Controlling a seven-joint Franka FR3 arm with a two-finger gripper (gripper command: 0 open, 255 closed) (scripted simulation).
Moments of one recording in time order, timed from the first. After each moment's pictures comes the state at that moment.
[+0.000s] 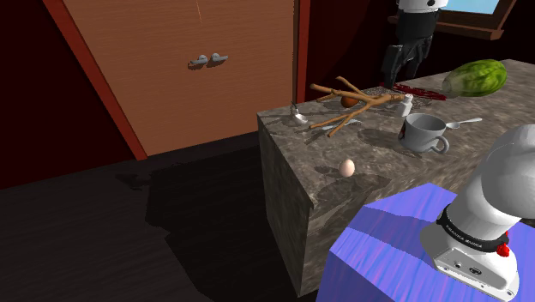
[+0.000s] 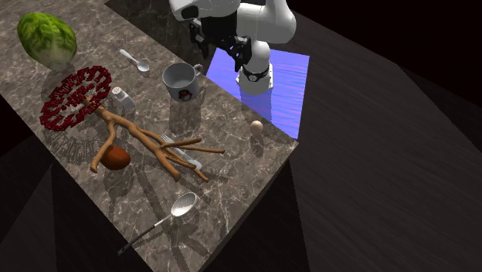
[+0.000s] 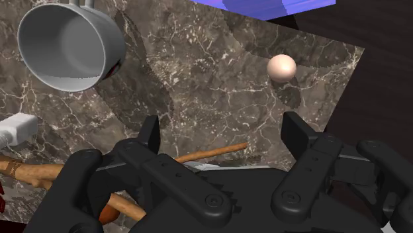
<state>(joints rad) -0.02 -0.82 -0.07 -2.38 -0.09 1.54 0.15</state>
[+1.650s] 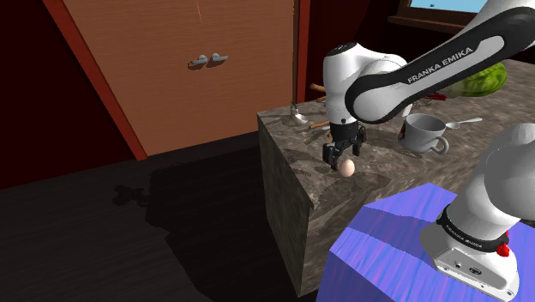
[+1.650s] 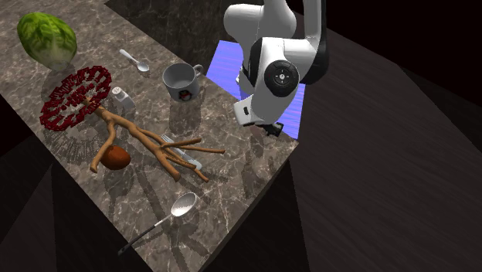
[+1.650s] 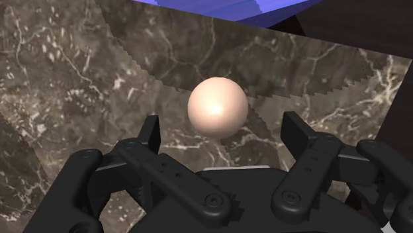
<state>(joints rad) 0.06 -0.40 0.19 -2.67 0.00 2.09 0.48</state>
